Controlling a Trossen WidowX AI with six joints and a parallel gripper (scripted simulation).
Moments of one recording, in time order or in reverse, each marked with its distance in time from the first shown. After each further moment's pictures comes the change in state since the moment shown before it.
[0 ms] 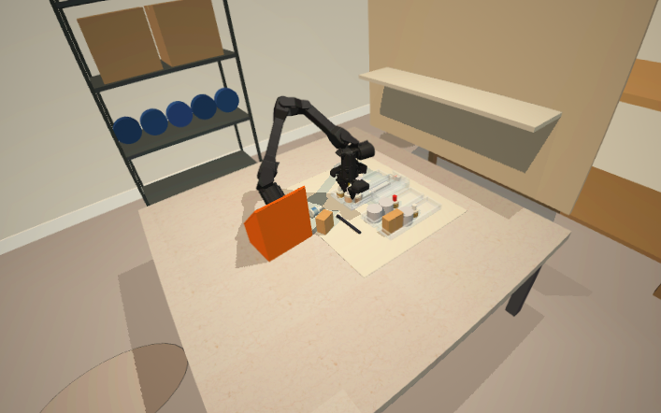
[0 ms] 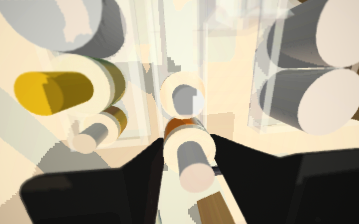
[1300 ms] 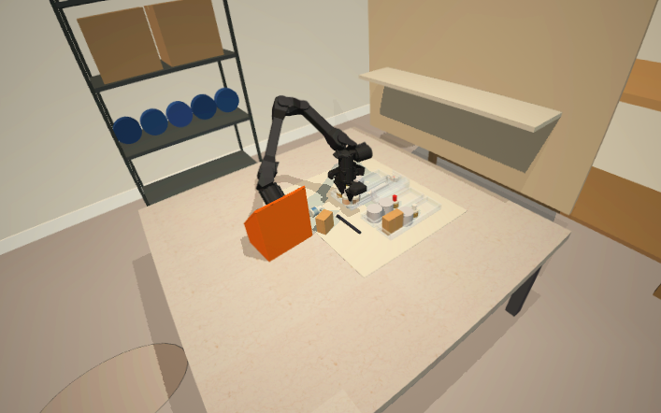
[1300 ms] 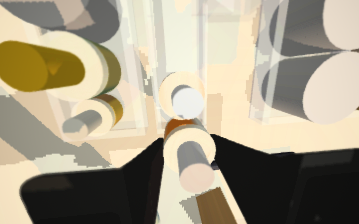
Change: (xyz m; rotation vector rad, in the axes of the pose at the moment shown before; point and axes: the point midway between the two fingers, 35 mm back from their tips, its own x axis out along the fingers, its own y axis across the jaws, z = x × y) arm 0.003 -0.002 -0.013 -0.001 -0.002 0.000
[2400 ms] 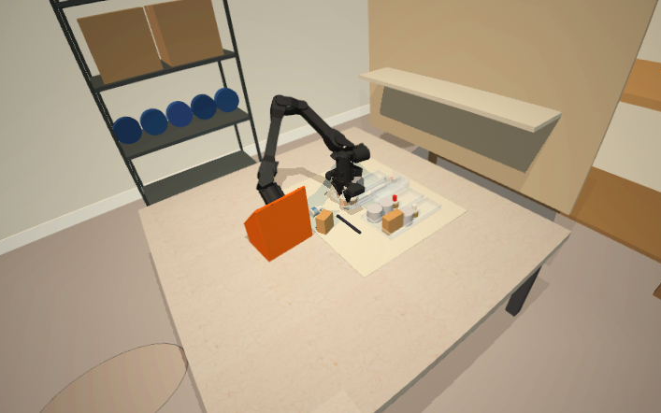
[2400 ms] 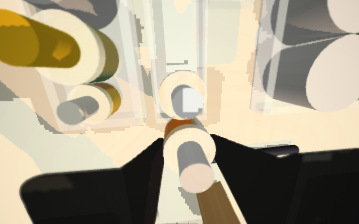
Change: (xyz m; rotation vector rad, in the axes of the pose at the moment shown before) arm 0.001 -0.001 -0.012 0.000 0.000 0.001
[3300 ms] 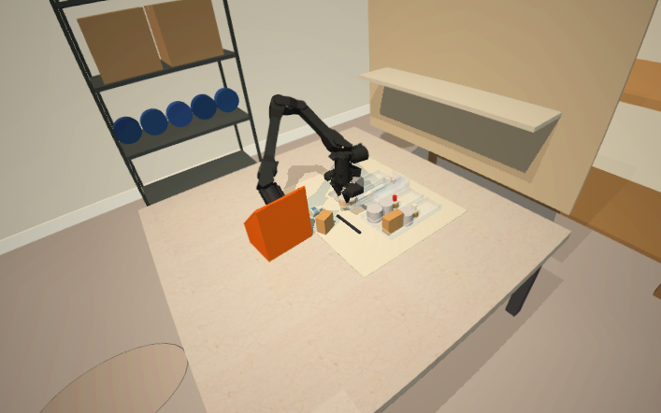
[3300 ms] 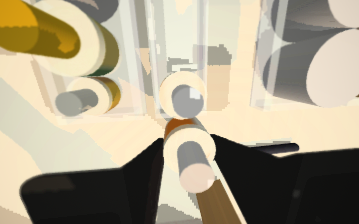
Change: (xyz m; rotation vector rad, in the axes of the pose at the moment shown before) arm 0.000 0.000 -0.006 -0.009 -0.009 -0.001
